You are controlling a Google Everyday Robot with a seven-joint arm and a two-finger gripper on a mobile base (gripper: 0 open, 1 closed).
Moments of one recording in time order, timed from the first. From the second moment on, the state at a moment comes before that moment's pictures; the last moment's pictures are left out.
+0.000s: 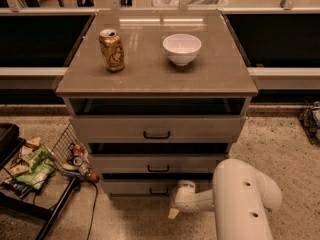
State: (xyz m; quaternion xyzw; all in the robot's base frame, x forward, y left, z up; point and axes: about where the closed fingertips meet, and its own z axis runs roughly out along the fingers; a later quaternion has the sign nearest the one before) arm 0.594 -0.081 0.101 -0.61 0.77 -0.04 0.18
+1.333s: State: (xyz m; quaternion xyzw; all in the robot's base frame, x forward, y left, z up) arm 0.486 -0.153 0.229 -0.61 0.78 -0.14 0.08
